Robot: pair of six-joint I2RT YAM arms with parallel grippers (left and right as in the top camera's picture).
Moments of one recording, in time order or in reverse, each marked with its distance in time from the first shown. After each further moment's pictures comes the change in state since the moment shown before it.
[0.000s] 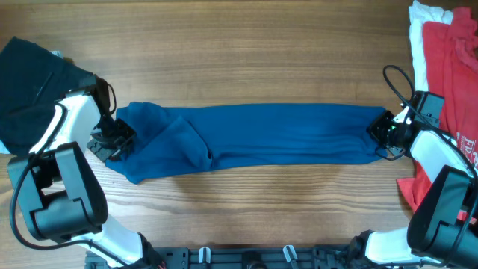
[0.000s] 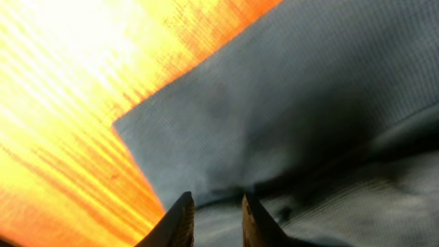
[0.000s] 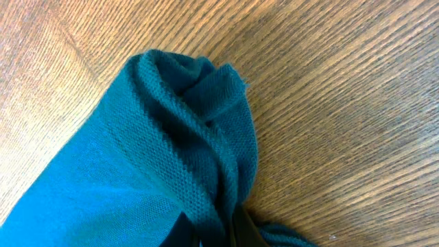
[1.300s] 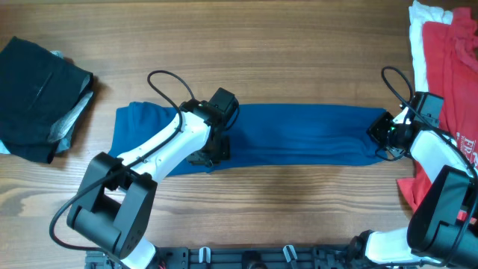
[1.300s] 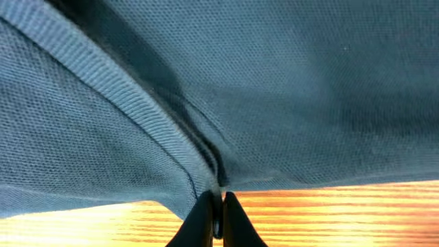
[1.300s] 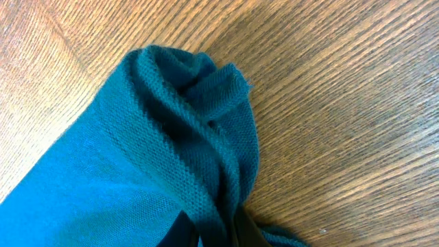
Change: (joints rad) left arm -0.785 -0.052 -0.032 0.101 0.076 0.048; right arm 0.000 0.000 0.000 -0.020 0.013 -0.026
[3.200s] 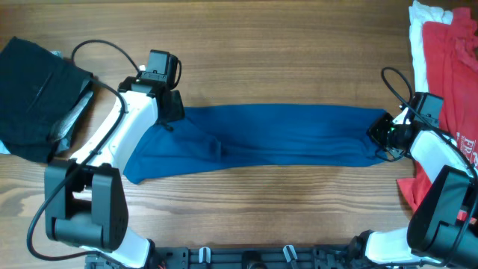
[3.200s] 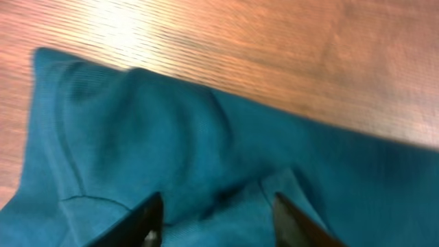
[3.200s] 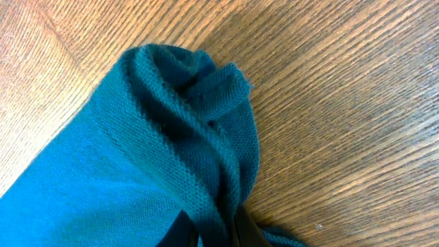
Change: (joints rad) left arm 0.359 -0.030 0.087 0.173 -0.200 0.153; right arm 0.000 0.000 0.000 -0.012 0.003 -0.001
